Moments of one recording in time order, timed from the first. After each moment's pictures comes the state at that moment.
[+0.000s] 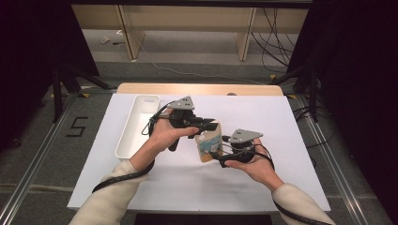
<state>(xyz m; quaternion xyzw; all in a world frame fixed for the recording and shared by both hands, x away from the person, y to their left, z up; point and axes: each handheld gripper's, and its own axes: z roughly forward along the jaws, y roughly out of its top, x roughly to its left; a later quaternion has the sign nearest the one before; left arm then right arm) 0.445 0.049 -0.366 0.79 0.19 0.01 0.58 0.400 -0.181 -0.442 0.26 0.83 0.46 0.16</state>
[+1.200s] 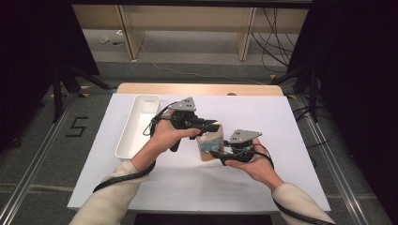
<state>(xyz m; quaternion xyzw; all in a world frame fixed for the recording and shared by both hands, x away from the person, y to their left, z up) 0.443 0.045 -0.367 0.79 0.18 0.01 0.58 0.402 -0.182 -0.444 0.25 0.84 0.46 0.14</state>
